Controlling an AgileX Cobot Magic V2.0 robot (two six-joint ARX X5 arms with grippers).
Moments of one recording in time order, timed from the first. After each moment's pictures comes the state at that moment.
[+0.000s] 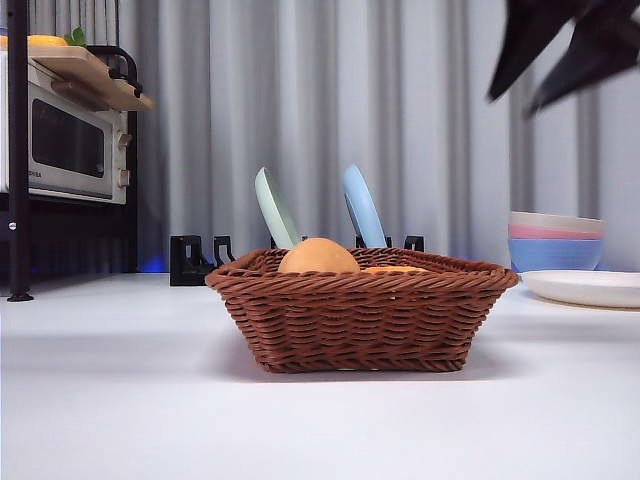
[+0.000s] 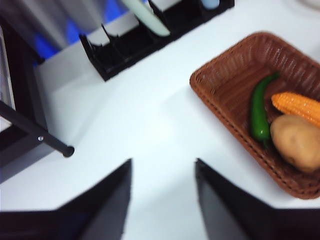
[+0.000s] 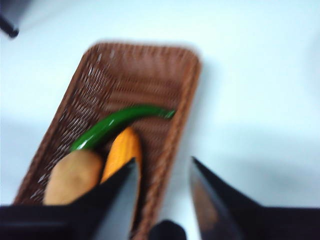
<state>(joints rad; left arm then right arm) -0.63 0.93 1.27 -0.94 -0.35 0.07 0.31 1.19 1.10 -0.60 -0.18 0.09</state>
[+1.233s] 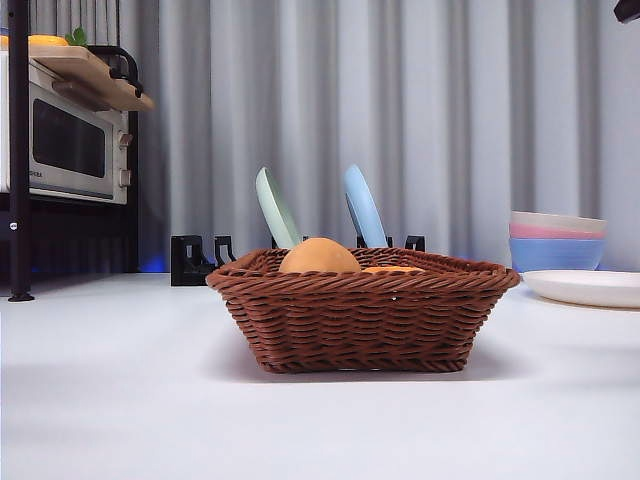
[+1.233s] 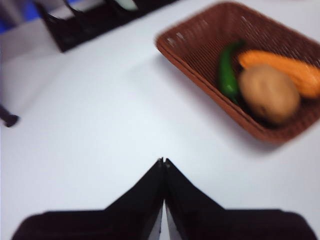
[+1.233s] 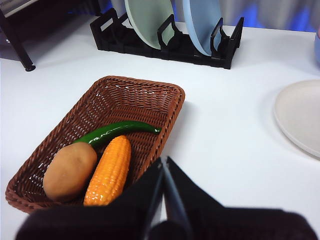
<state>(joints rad) -0.57 0.47 0.71 -0.72 -0.20 0.04 0.34 0.63 0.75 -0.52 -0.10 0.01</state>
